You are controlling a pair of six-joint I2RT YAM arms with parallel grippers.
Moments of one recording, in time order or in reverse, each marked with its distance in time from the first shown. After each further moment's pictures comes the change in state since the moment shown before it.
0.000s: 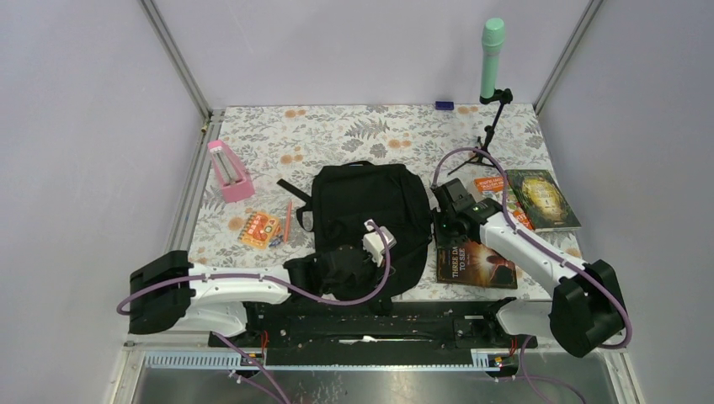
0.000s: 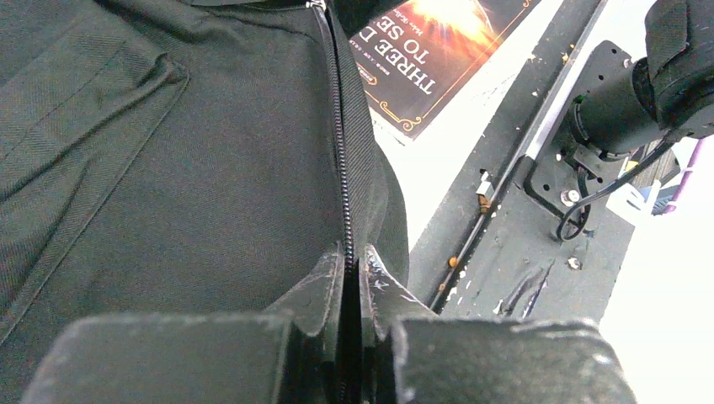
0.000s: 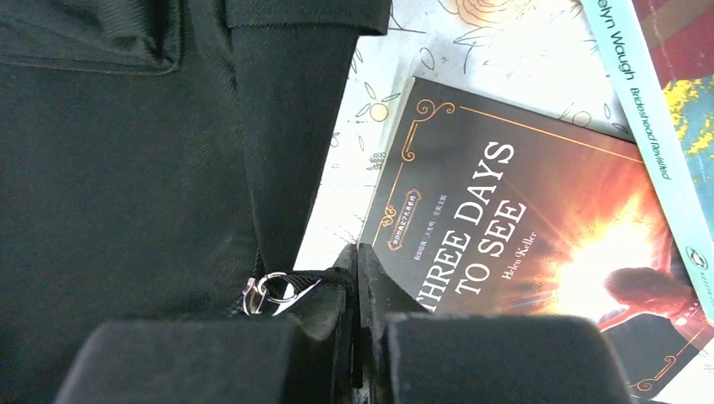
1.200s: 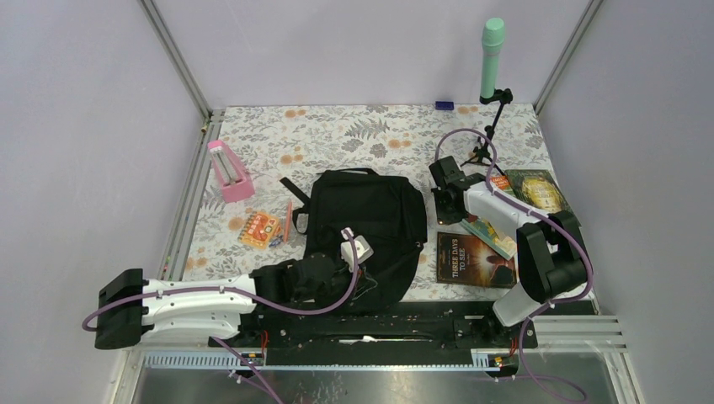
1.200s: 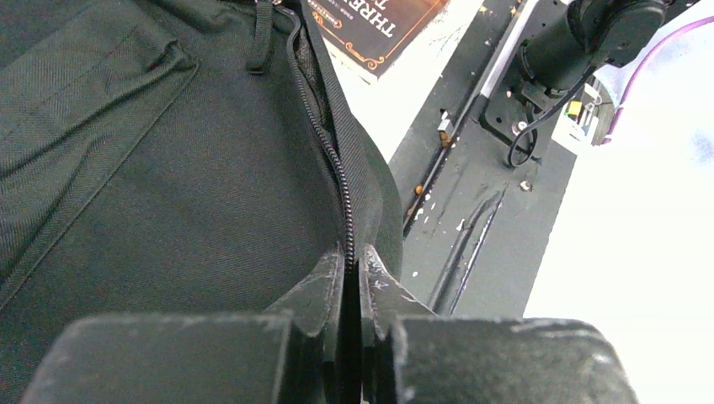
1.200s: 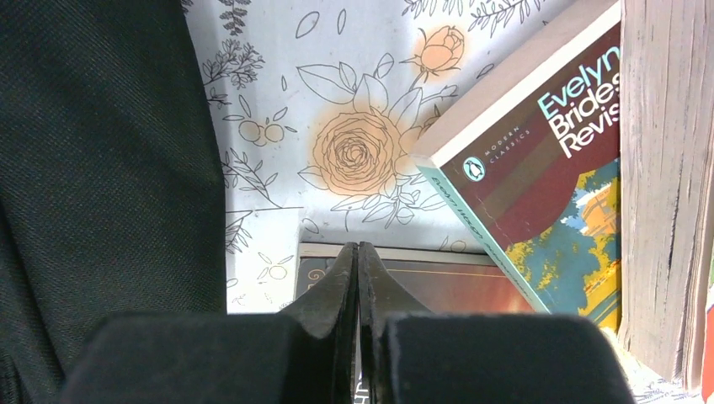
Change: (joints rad) left arm -0.023 -0.319 -0.121 -0.184 0.067 -0.033; right arm -0.105 0.343 0.179 0.091 0.164 -0.077
